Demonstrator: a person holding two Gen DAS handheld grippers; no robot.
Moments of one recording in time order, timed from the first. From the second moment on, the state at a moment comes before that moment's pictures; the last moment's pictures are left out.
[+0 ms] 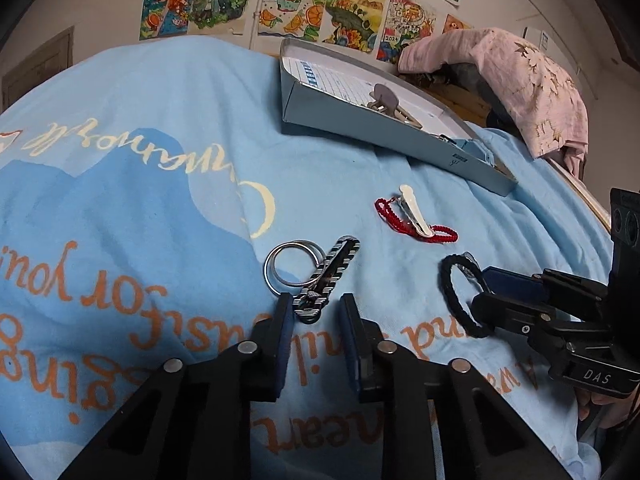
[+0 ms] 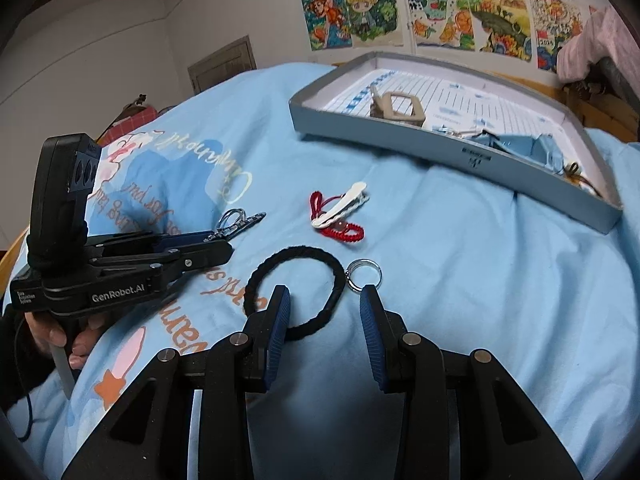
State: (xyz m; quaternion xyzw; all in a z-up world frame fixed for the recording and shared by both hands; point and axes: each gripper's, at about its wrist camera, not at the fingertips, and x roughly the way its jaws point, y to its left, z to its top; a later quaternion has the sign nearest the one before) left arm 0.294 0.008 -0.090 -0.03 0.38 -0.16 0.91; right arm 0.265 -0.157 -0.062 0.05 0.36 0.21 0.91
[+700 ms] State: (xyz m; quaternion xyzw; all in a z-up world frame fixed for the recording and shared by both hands) left arm 0.254 -0.018 -0.045 0.04 0.35 -0.19 0.92; right arm 0.255 -0.186 -0.047 0.12 0.33 0.21 0.91
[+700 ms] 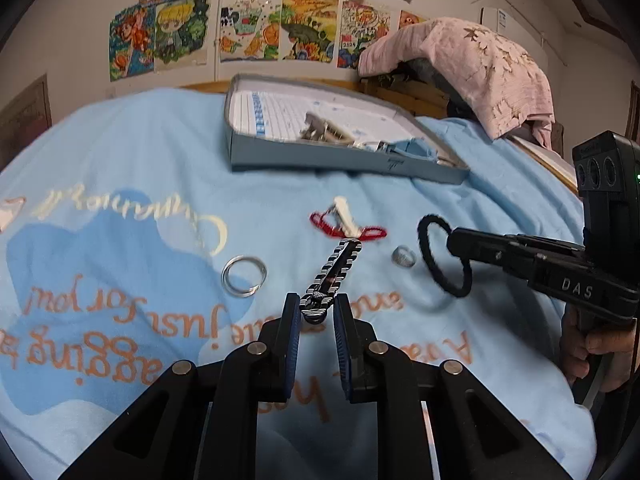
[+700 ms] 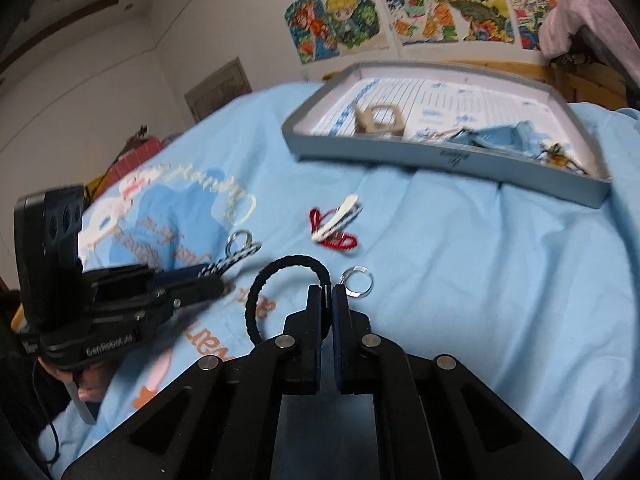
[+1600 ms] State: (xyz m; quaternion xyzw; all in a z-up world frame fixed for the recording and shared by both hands) left arm 0.437 -0.068 -0.019 0.00 0.34 -0.07 0.94; right arm 0.403 -0.260 -0.030 0.15 0.22 0.06 0.96
